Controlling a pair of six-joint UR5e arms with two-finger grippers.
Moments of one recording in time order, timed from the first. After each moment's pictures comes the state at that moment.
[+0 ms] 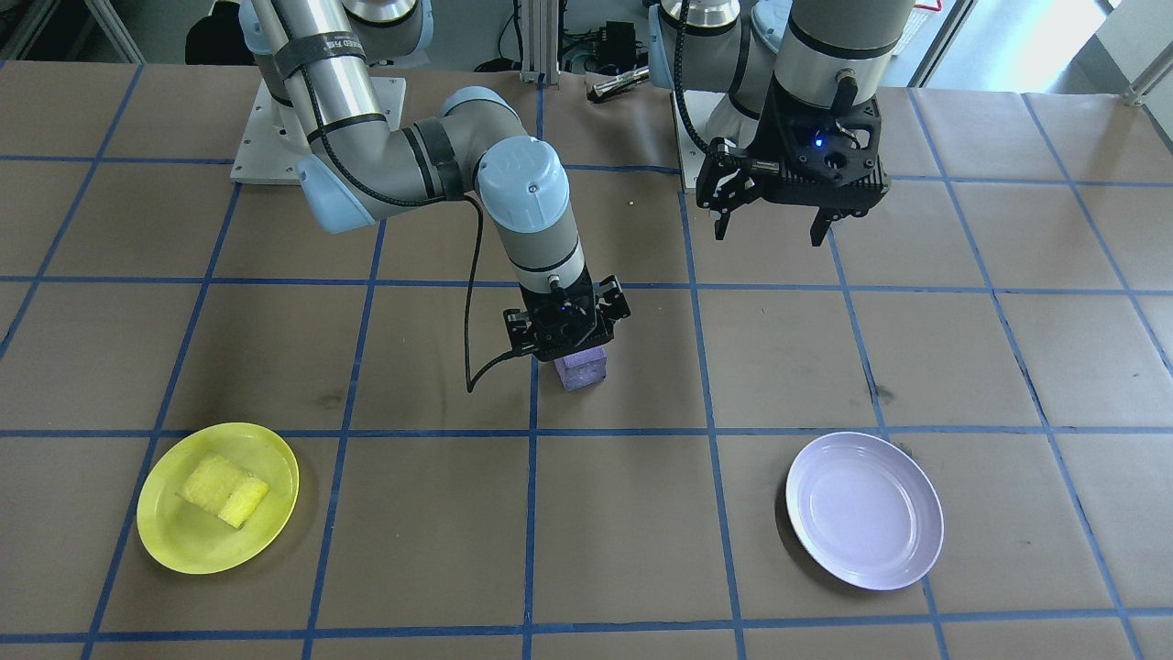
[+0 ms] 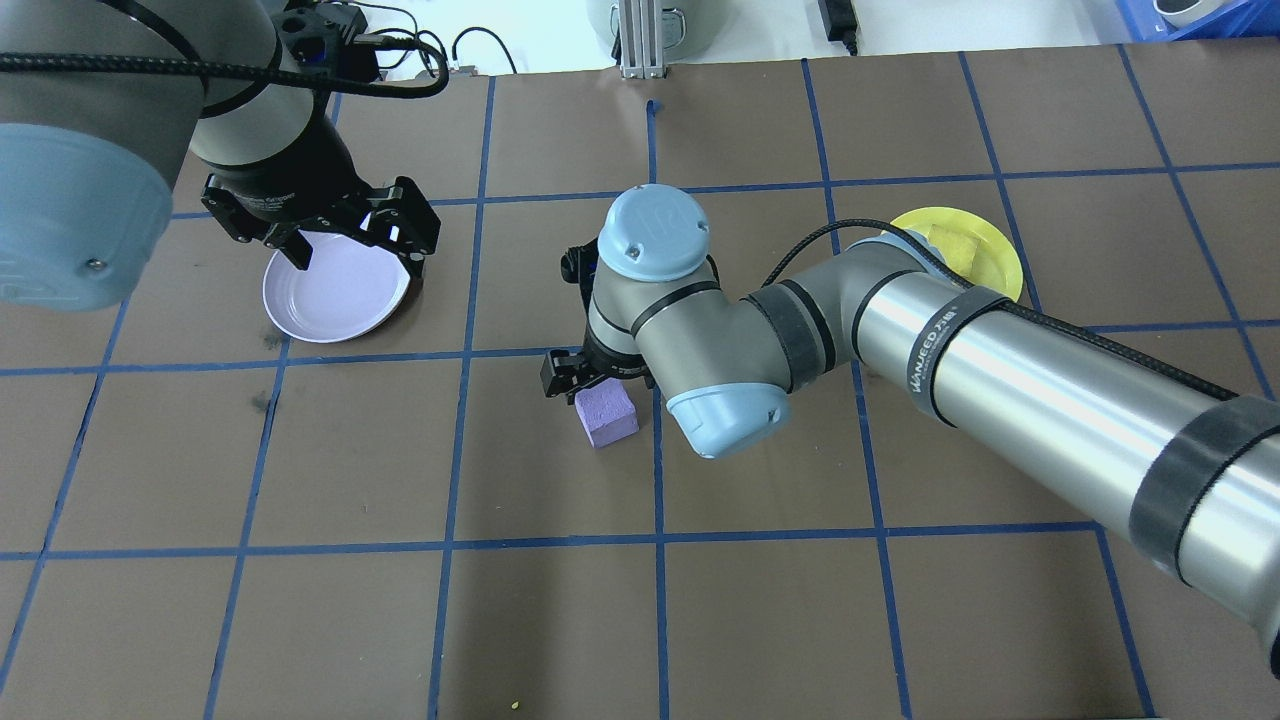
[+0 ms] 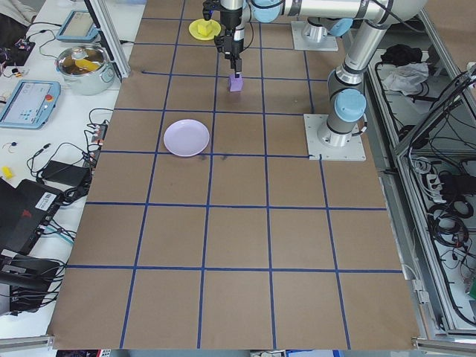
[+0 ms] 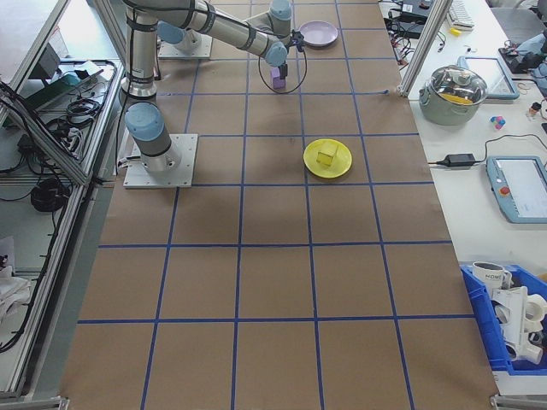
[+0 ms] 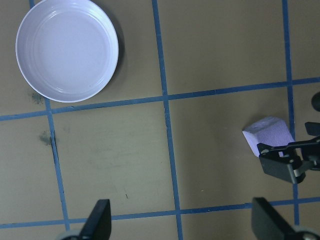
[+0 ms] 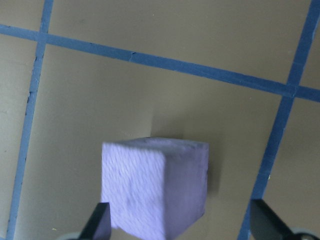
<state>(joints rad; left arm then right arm) -1.64 -1.52 -1.64 -1.49 1.63 0.04 2.01 -1.19 1.83 -2.32 -1.38 0.21</state>
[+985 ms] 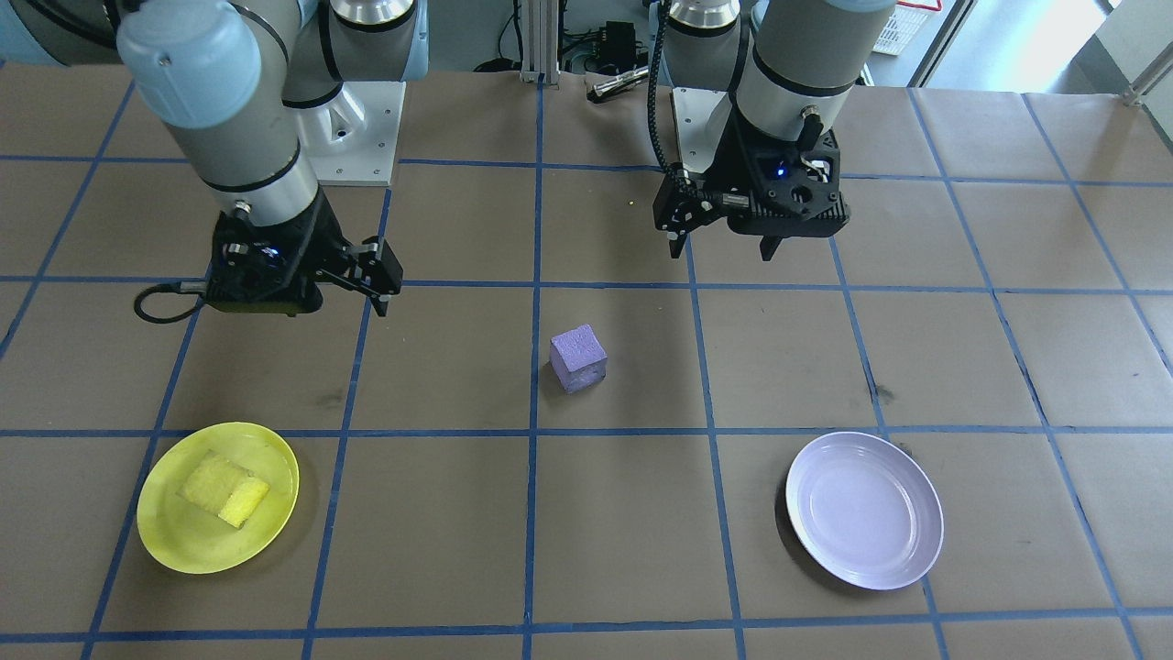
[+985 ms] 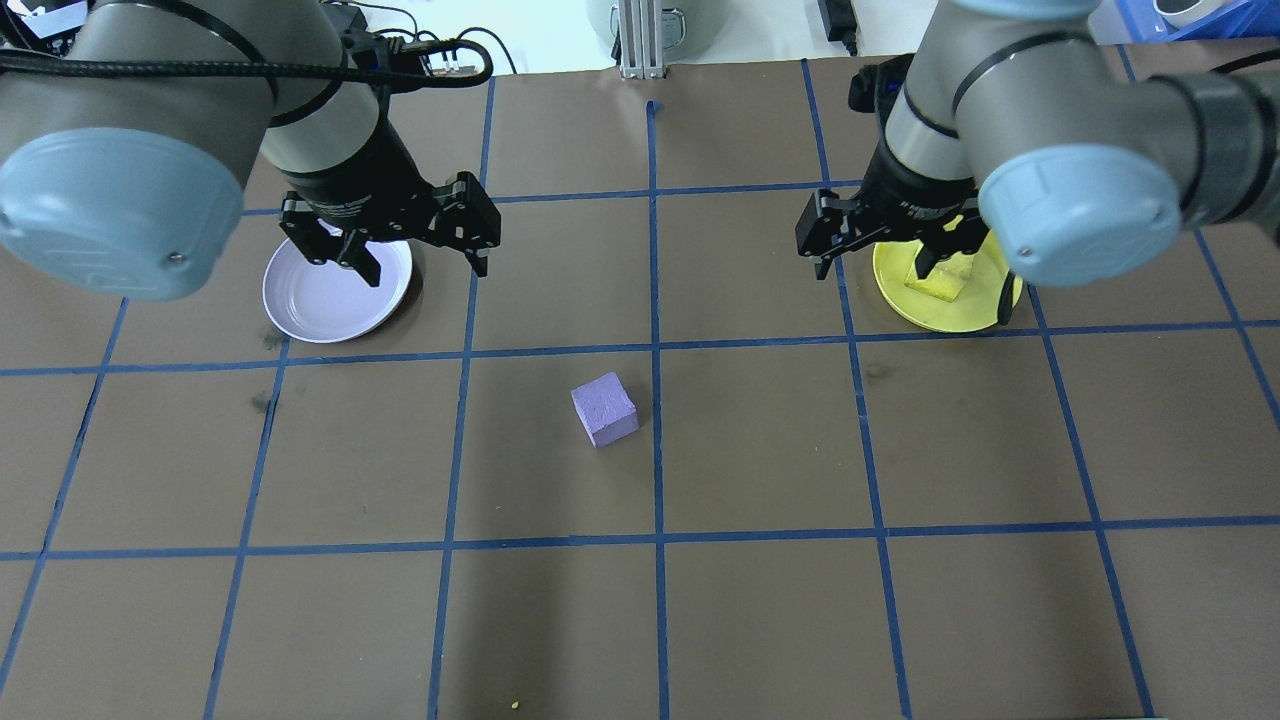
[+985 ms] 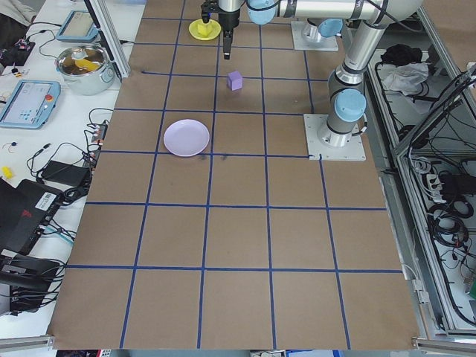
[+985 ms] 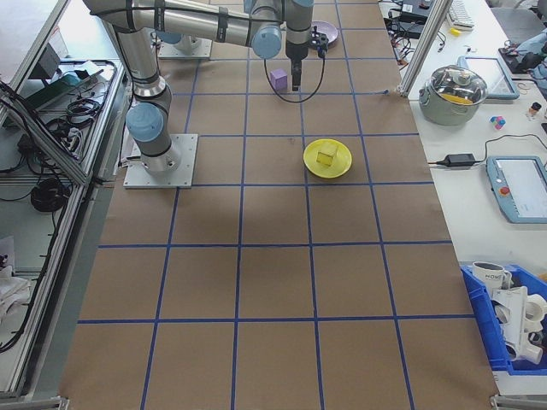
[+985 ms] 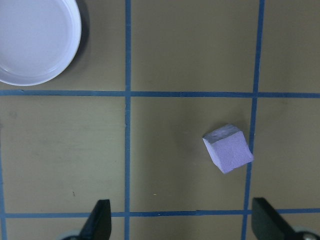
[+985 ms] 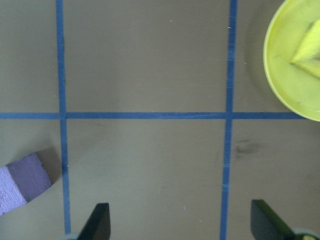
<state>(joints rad) -1.67 -1.58 -1.64 -1.47 1.53 -0.13 1.62 -1.51 1.73 -1.82 -1.53 0.08</state>
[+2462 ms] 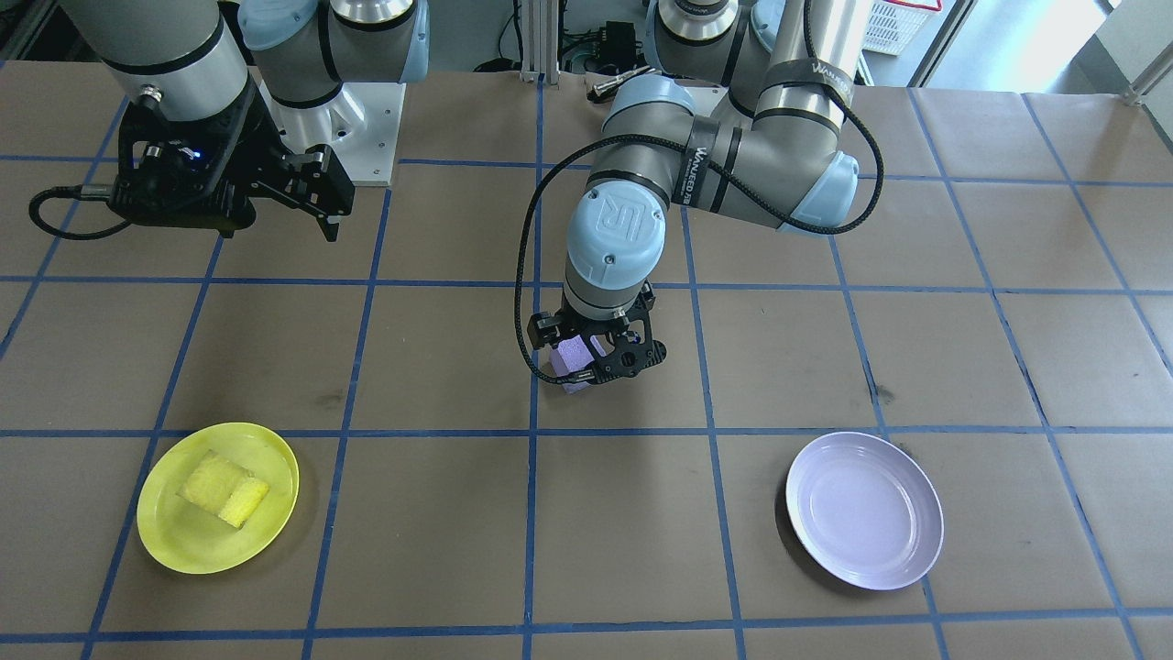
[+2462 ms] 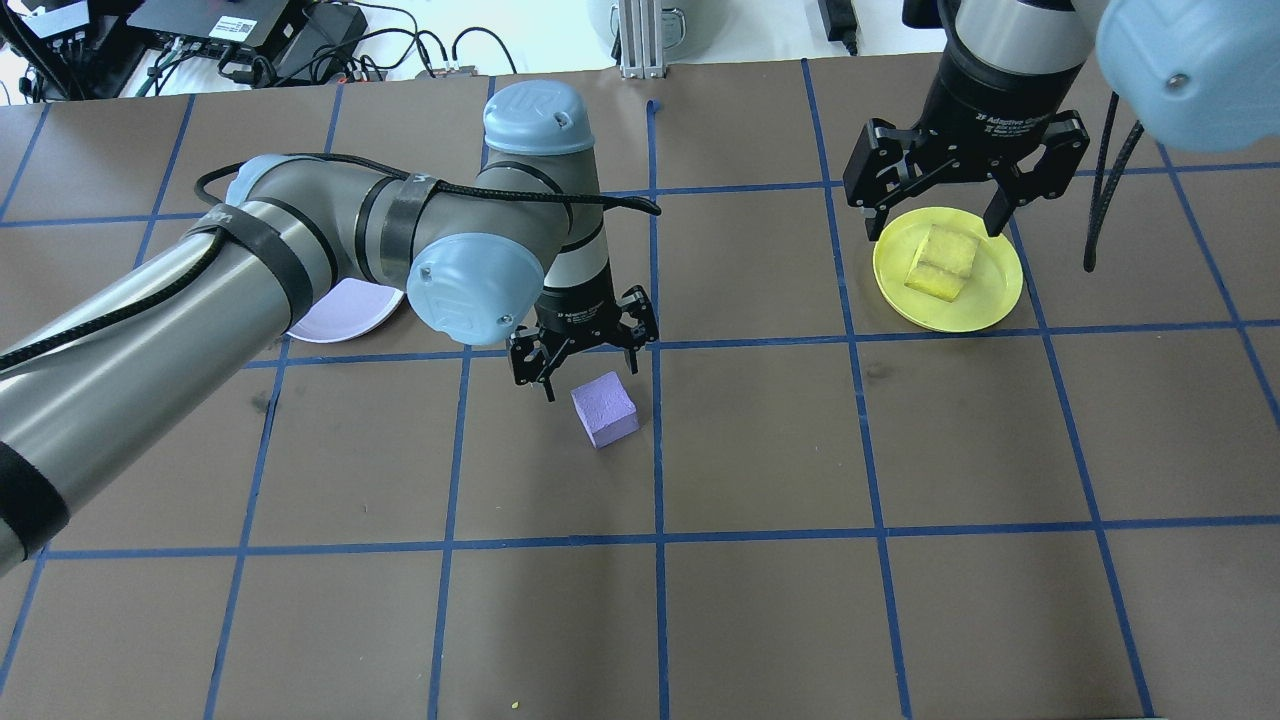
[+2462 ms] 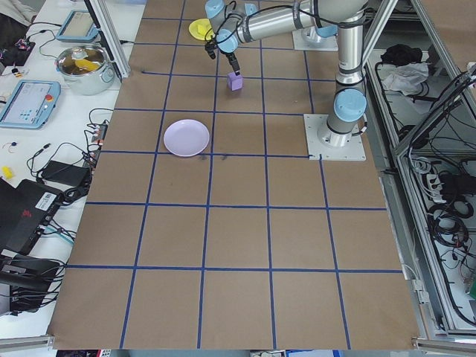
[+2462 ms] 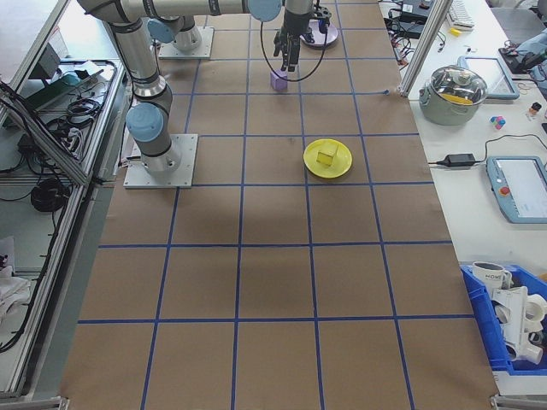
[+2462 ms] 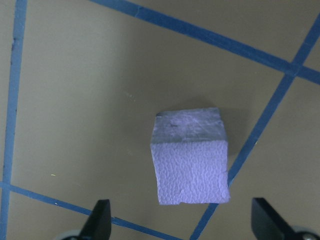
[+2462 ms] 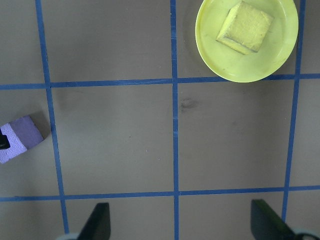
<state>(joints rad) -1.88 -1.93 -1.69 -1.34 1.48 -0.65 1.60 -1.54 1.51 -1.48 -1.58 0.05</state>
